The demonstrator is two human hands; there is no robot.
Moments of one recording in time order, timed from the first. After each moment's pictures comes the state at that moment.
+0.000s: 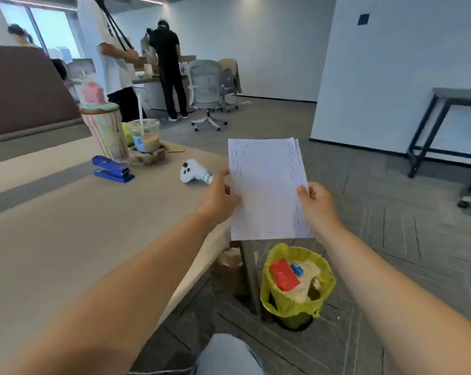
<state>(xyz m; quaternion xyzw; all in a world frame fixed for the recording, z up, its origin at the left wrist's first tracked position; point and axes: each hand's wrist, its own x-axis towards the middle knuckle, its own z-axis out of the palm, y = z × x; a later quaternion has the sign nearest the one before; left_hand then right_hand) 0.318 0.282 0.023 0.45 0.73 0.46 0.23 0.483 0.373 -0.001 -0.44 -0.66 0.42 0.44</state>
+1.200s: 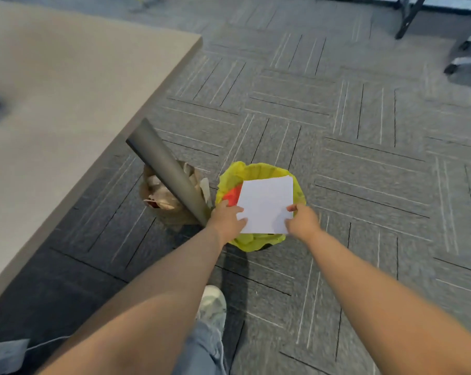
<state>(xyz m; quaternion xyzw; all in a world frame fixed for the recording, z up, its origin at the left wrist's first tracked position) 0.387 0.480 -0.310 0.52 0.77 0.05 0.37 0.562 0.537 -0.325 -0.69 -0.59 0.41 0.07</state>
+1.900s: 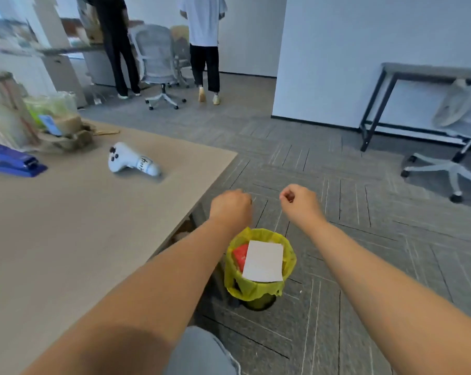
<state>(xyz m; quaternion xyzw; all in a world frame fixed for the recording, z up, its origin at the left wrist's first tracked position) 0.401 0.399 -0.067 0.66 0.74 0.12 -0.04 0.550 0.460 -0.070 -0.53 -0.75 0.25 0.31</state>
